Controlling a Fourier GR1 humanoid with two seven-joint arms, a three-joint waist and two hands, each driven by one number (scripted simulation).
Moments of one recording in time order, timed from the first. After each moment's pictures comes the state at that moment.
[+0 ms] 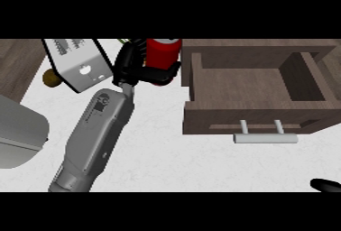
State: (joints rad) left arm -0.81 0.00 0.00 -0.97 0.15 0.18 -0.02; right arm 0.07 -0.10 -0.33 -2.25 -0.09 0.09 0.31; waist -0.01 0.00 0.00
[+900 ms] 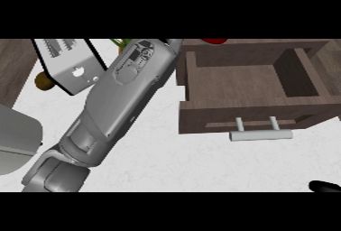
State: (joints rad) left arm -1.32 0.00 -0.15 -0.75 0.26 0.43 0.19; right arm 0.05 -0.10 -0.31 -2.29 -0.07 0.07 0.35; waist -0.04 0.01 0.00
